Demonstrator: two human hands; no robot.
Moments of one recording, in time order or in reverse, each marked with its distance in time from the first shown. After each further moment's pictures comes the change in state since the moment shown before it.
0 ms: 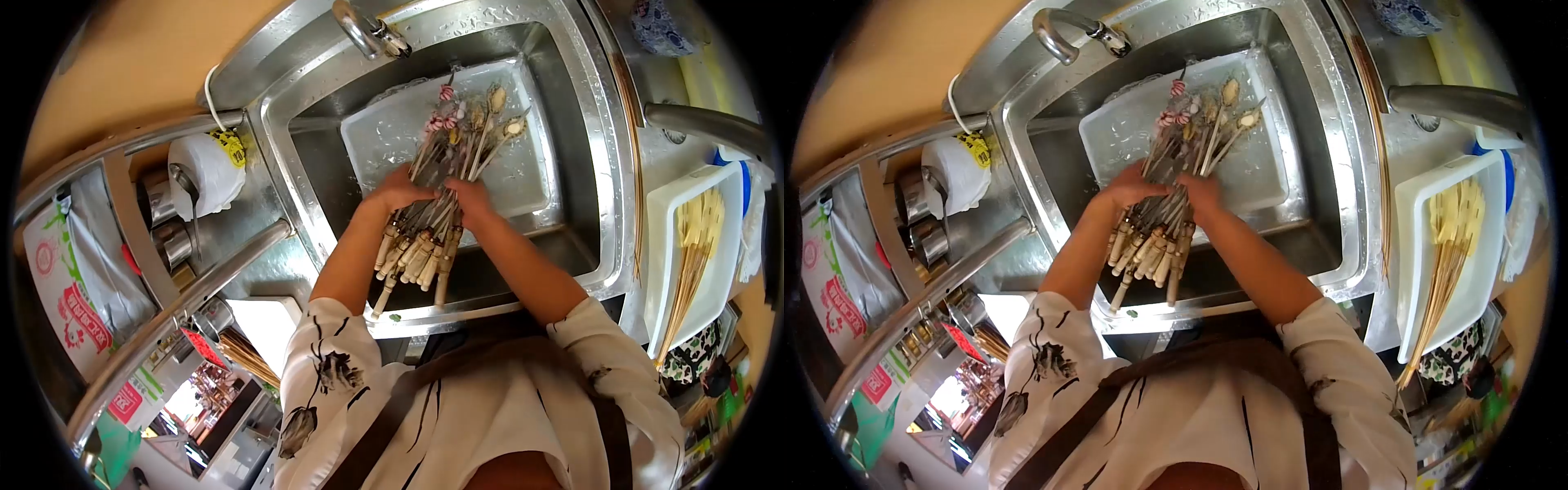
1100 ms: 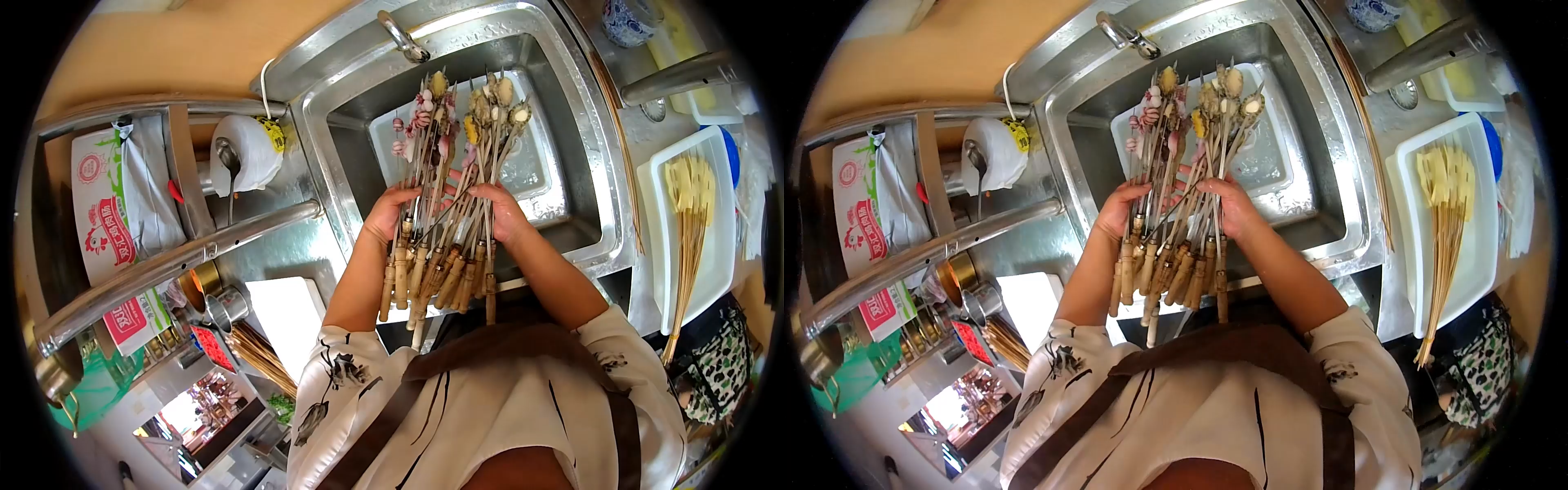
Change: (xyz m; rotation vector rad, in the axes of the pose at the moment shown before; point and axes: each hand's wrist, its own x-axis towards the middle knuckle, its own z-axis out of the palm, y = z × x) left_hand -0.119 0.031 0.009 -1.214 -0.165 0.128; right_hand -0.109 -0.024 -0.012 0.280 -0.697 -0.142
